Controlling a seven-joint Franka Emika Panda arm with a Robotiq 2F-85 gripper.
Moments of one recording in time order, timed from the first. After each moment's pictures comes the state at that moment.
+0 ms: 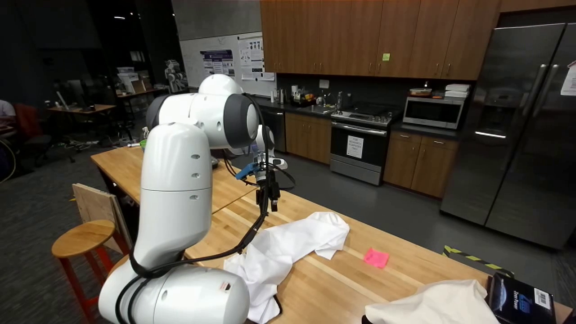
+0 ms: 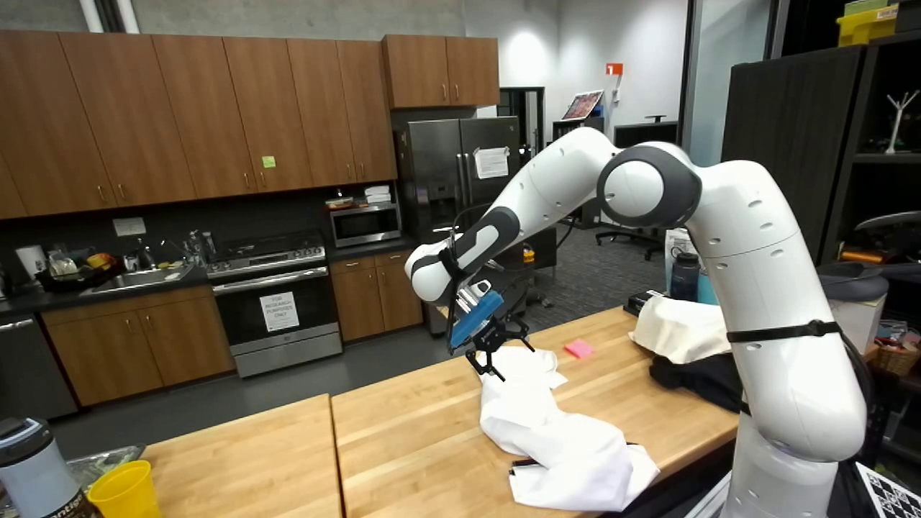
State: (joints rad) arm 0.34 0.40 0.02 -1.79 -0.20 1.48 0.88
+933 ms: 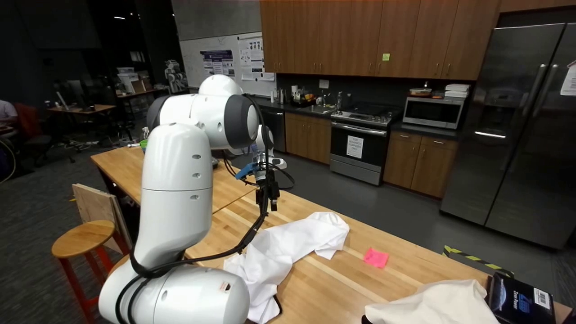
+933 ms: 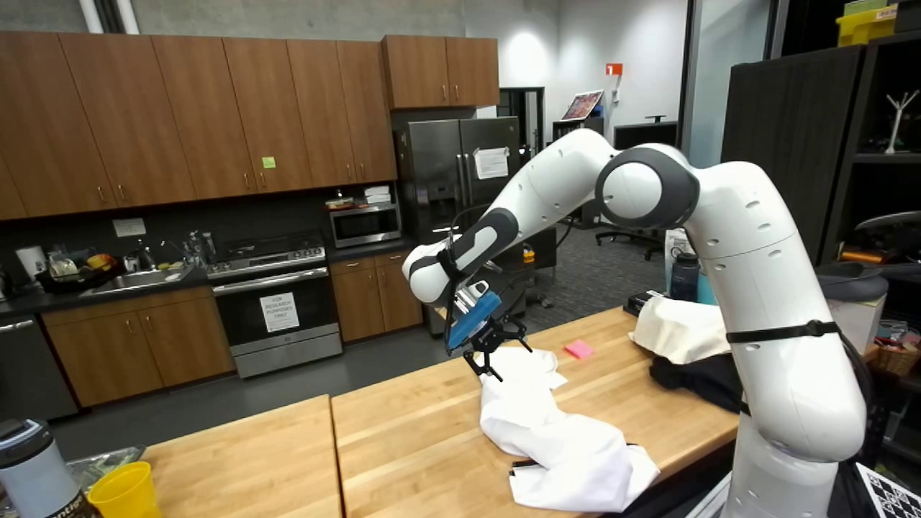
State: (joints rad) arm 0.34 0.41 0.04 -1.77 -0.21 1.48 0.88
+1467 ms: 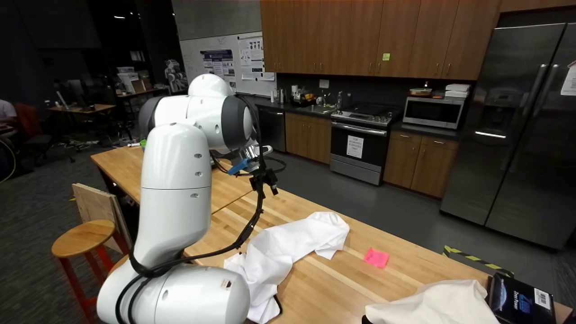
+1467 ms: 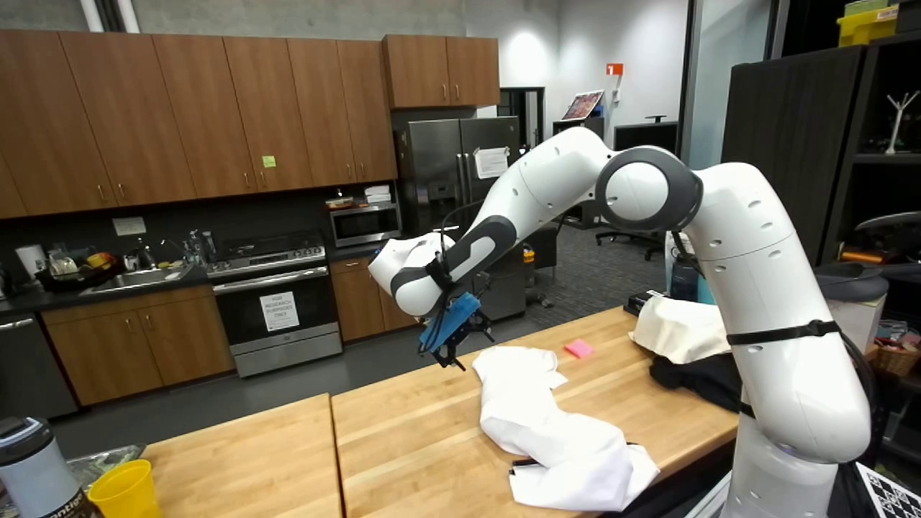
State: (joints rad) arm 0.39 0.42 0.11 -1.71 -0.44 1.68 0.87
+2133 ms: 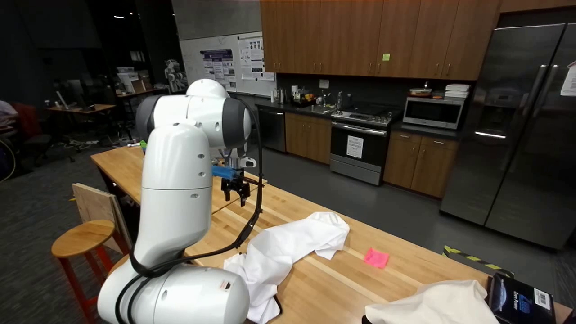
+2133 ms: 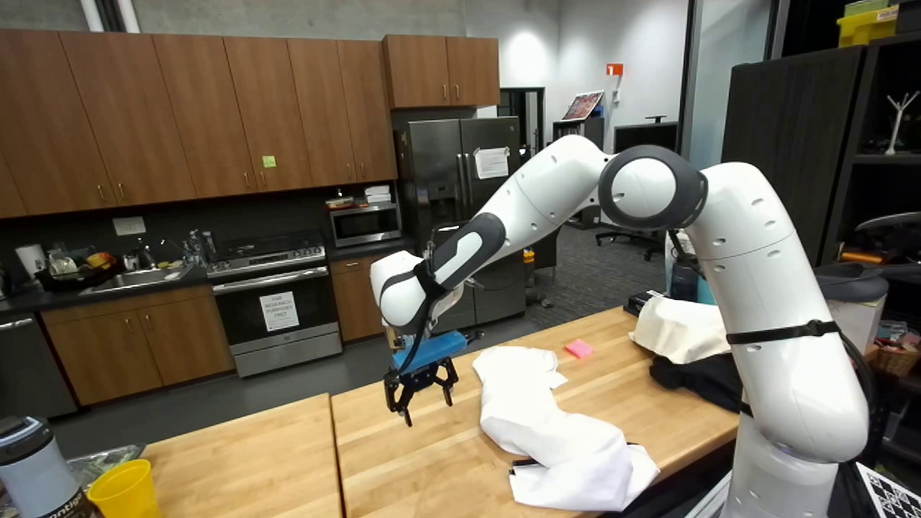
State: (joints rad) arm 0.36 0.42 0.21 -1.84 0.00 2.05 0.63
